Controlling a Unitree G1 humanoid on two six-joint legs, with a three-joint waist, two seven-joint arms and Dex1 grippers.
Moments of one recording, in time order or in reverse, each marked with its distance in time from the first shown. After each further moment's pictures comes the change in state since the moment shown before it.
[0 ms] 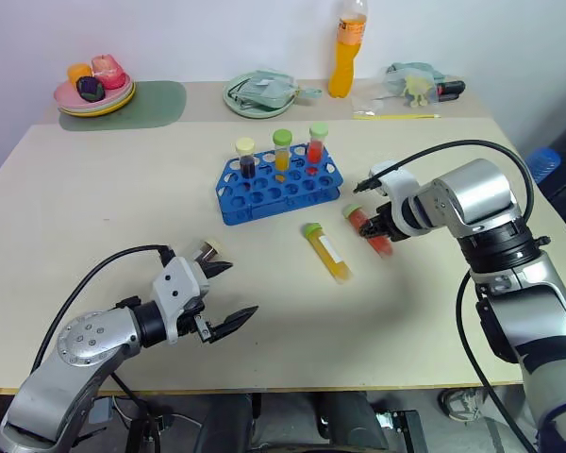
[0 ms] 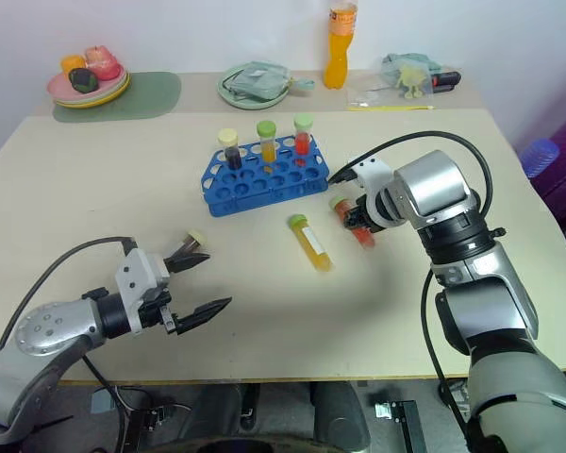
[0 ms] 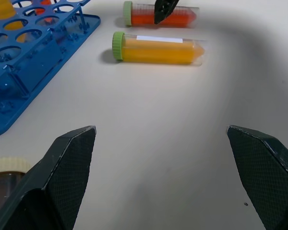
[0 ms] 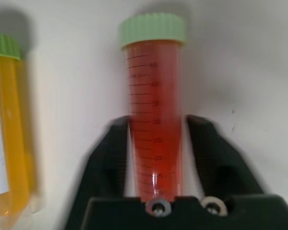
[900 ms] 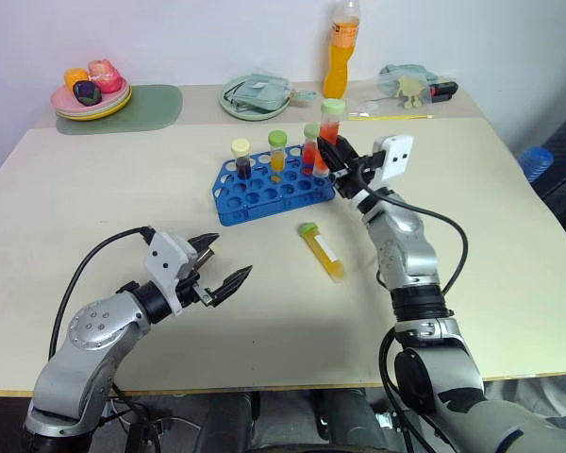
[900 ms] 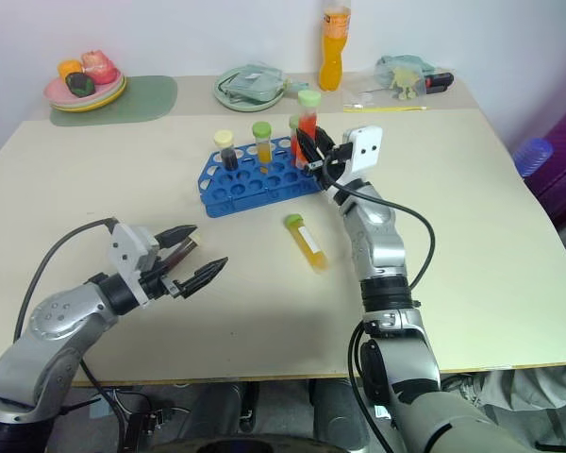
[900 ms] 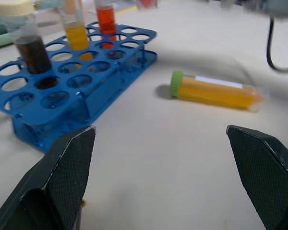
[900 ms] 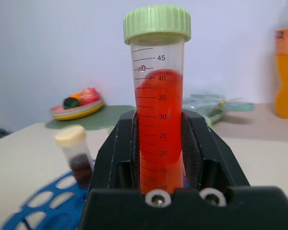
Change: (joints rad) left arm -0.089 -0.164 0.044 0.096 -0.006 -0.012 0.128; right arm 0.296 0.526 -0.426 0.270 -0.042 -1.590 -0.039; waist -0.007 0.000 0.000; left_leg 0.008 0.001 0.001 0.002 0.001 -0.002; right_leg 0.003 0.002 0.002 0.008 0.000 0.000
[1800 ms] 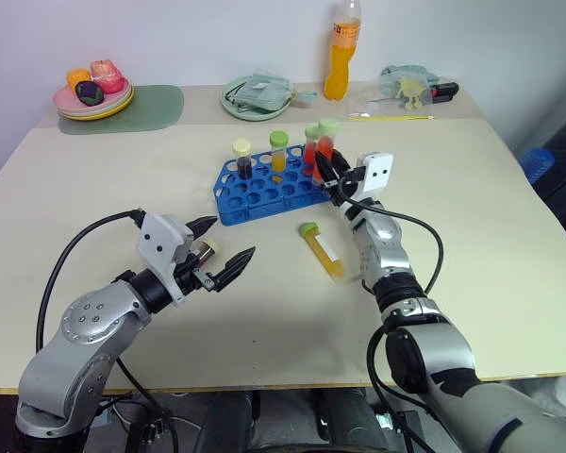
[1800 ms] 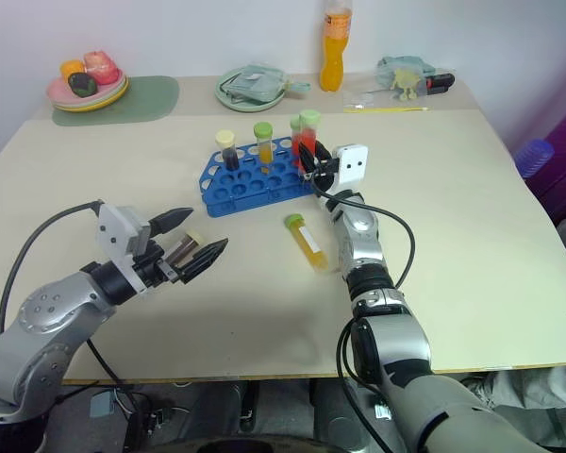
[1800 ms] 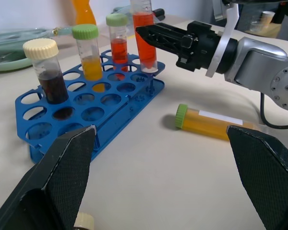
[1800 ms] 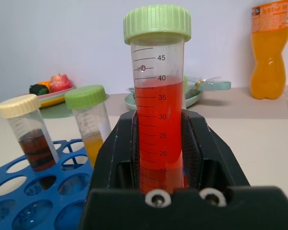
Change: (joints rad) left arm -0.065 0.011 0.030 -0.113 -0.100 0.129 0.113; right arm -0.123 0.014 -0.024 0.424 -0.063 -0.335 -0.040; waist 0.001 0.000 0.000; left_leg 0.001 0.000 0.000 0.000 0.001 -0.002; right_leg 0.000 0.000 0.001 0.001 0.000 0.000
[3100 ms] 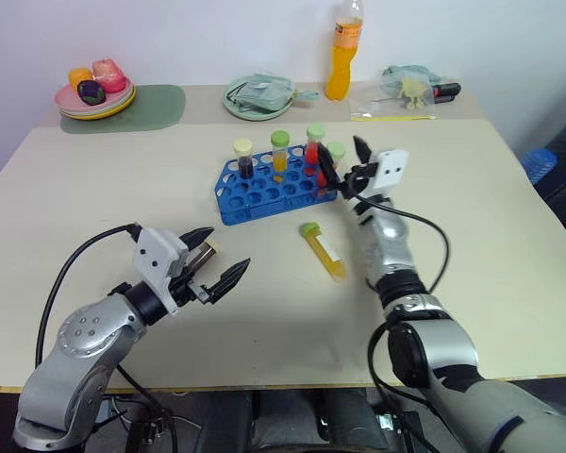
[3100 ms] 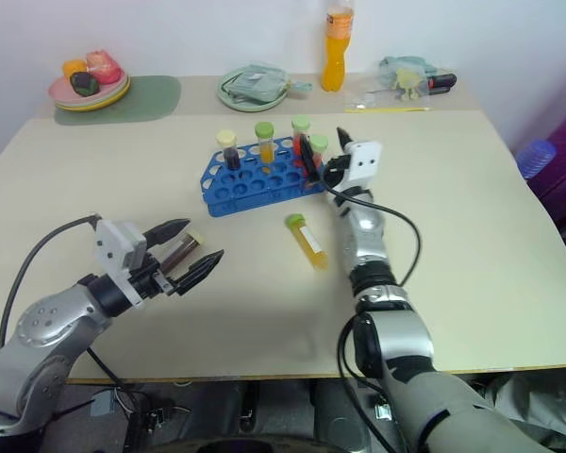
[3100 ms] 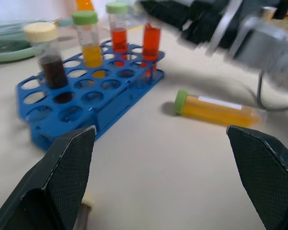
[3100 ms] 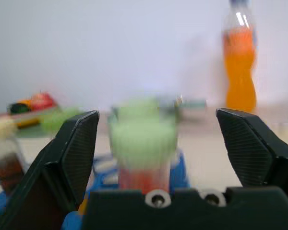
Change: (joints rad) left arm 0.141 -0.001 0.037 0.037 0.045 -0.123 -0.050; right arm 0.081 -0.129 -0.019 -0.248 0.023 0.090 0.044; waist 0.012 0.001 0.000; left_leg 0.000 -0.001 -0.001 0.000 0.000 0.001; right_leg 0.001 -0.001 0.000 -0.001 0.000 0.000
